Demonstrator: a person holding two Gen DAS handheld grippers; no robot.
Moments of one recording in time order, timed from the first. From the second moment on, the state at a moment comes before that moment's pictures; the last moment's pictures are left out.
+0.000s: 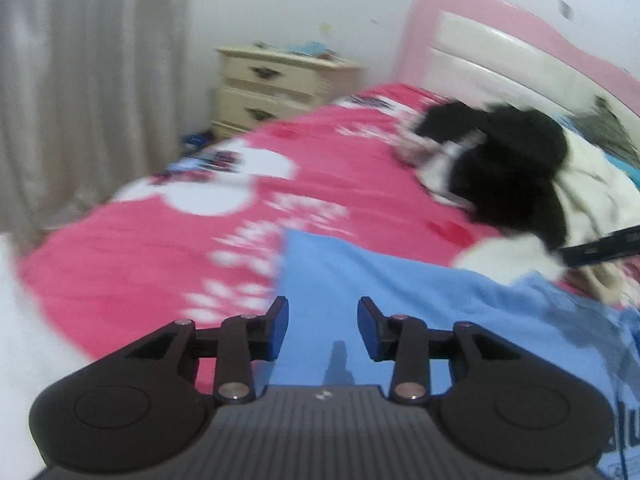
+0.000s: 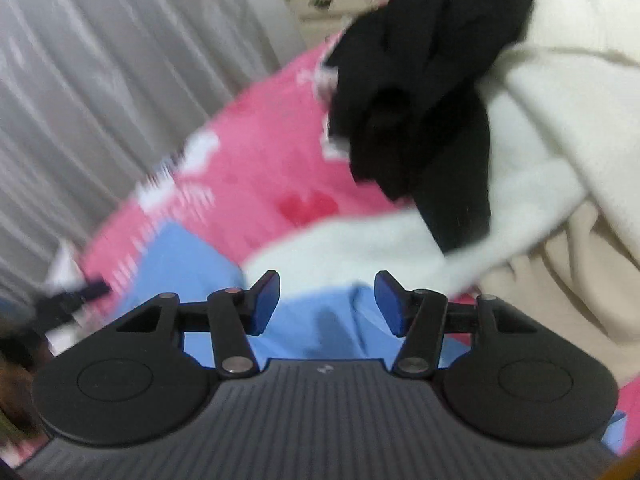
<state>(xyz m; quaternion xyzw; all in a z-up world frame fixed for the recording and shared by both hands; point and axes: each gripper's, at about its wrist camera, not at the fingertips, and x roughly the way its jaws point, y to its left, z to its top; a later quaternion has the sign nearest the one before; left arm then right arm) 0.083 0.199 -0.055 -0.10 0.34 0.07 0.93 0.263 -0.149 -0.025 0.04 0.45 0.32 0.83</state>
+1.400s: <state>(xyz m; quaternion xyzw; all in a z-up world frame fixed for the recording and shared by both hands) 0.092 0.170 -0.096 -0.01 0.37 0.10 0.92 0.256 -0.192 -0.027 0.13 0.30 0.17 0.93</state>
